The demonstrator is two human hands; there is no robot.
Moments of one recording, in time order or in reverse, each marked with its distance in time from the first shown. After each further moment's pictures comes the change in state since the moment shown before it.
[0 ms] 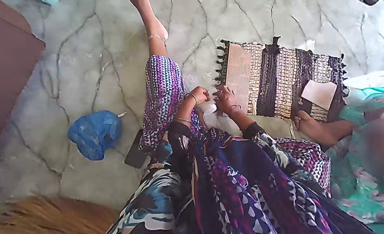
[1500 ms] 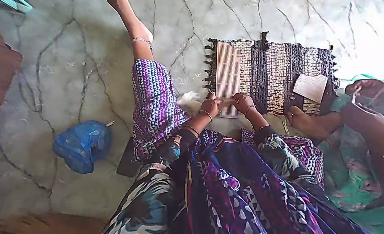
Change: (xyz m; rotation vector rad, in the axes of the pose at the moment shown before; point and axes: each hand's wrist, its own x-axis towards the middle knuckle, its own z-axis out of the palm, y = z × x) left_hand 0.023 0.038 0.103 0.246 0.165 0.181; right_hand -0.031 0.105 -0.033 -0.050 -0.206 0.425
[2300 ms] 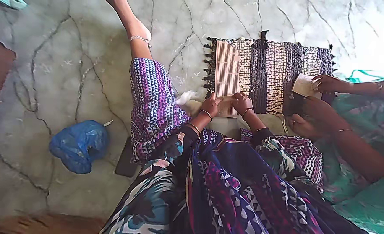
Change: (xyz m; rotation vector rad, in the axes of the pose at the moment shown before) left_hand 0.004 0.000 0.011 -0.001 0.094 0.031; right_hand -0.005 -0.001 0.012 0.065 0.120 0.098
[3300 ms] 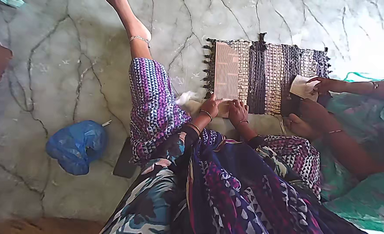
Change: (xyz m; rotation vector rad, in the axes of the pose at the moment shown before) left_hand 0.003 0.003 -0.001 0.030 -0.113 -0.038; right_hand -0.037 -0.007 0.038 -0.199 0.139 -0.088
